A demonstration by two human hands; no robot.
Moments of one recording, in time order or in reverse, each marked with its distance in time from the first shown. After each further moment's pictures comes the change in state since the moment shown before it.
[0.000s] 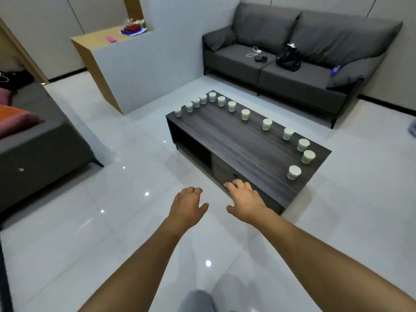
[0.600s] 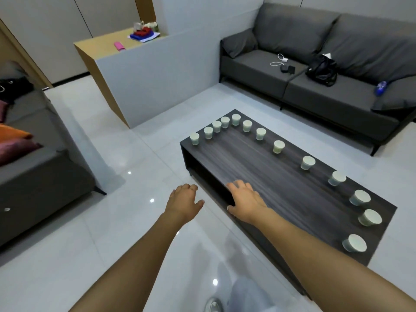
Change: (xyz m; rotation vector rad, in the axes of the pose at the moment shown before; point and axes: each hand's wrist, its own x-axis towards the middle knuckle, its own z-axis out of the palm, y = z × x) left_hand 0.355 -0.162 -0.134 -0.009 -0.022 -0.072; right_hand 0.394 -0.062 -0.090 0.035 -0.072 -0.036
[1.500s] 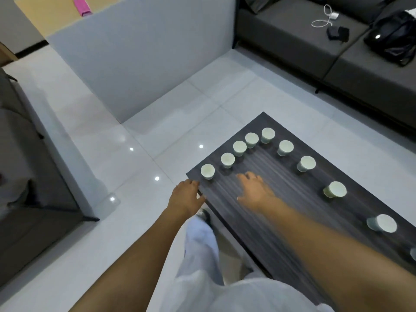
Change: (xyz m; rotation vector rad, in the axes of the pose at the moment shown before) left_hand 0.488 -0.104 -0.092 -0.090 -0.170 -0.072; right_hand 0.514 0.042 -0.092 0.055 -0.191 0.121
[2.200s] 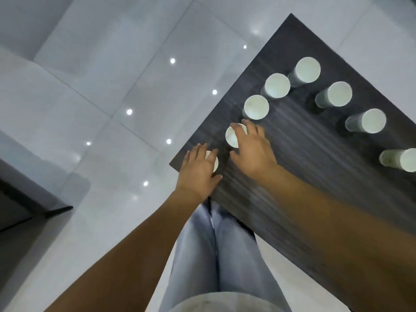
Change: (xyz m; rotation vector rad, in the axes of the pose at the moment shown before) left_hand 0.295 -0.062 0.113 0.139 -0.251 0.245; right_hand 0.293 0.015 0.073 0.095 0.024 0.174
